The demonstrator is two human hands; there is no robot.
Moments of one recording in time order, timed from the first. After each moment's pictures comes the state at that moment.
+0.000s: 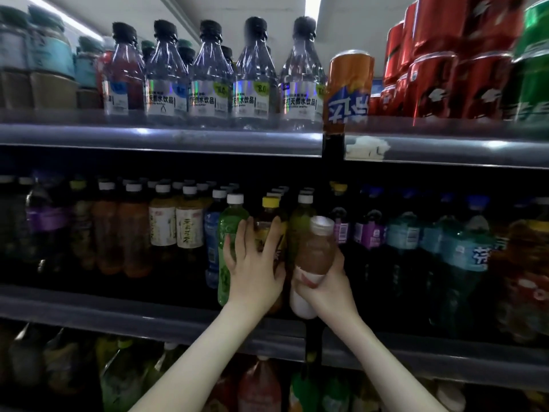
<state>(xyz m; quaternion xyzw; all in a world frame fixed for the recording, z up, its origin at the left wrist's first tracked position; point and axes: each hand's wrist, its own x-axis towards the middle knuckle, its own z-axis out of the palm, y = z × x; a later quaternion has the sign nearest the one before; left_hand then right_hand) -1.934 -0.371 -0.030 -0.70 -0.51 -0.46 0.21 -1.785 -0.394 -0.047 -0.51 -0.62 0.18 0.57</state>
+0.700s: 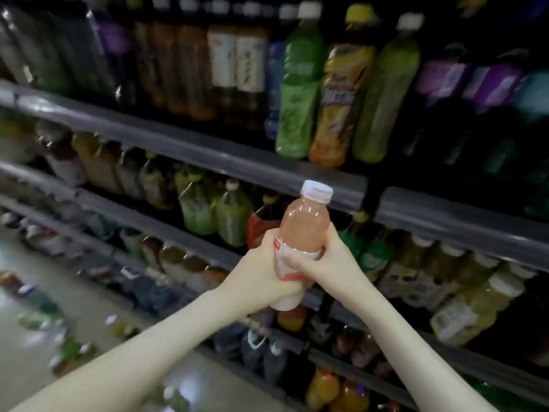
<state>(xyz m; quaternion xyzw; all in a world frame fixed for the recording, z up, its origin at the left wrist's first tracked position) -1.974 -0.529 -0.160 -0.66 -0.57 -0.34 -0.35 -1.827 -0.501 -0.145 -0.47 -0.67 0.45 0.37</state>
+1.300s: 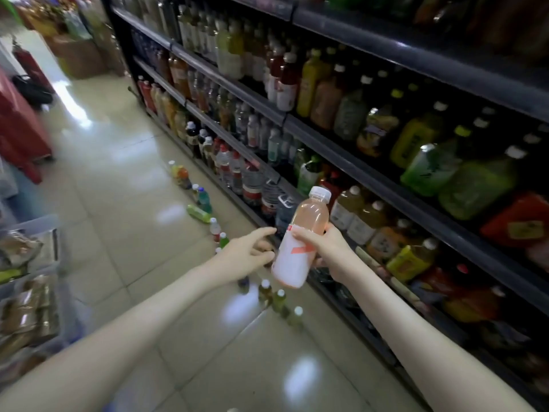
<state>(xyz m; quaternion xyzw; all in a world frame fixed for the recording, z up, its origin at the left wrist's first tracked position) -2.405 -0.750 -0.298 -0.47 -0.74 -0.29 -0.39 -2.251 -0.632 -0.284 -0.46 -0.58 0.66 0.16</state>
